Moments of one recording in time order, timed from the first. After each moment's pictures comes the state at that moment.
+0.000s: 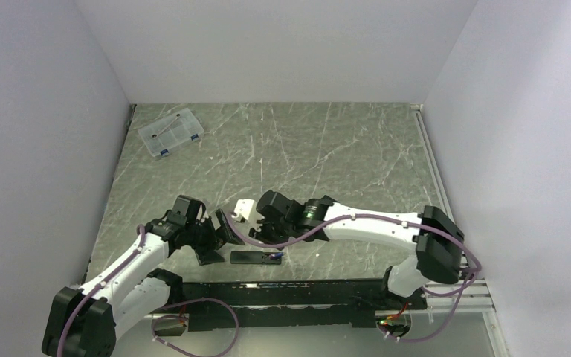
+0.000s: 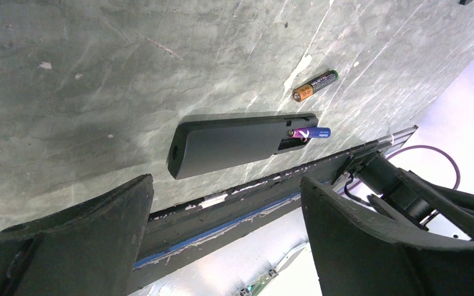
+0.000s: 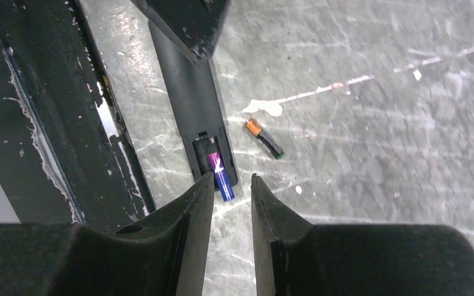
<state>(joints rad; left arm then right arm) -0.35 0.91 0.41 -0.58 0.45 -0.91 1.17 1.55 1.11 -0.48 -0.08 -0.13</state>
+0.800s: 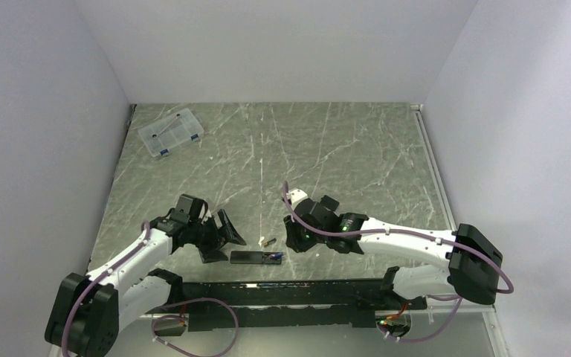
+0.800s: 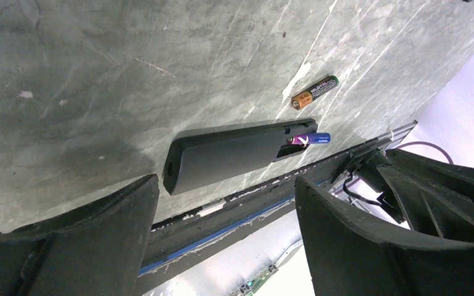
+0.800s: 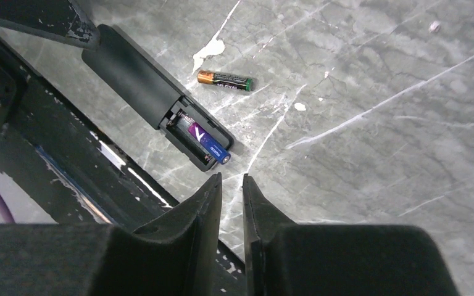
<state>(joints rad) -0.35 1.01 0.40 -0.49 0.48 -0.89 1.07 1.25 0.69 -0.26 0.03 0.53</state>
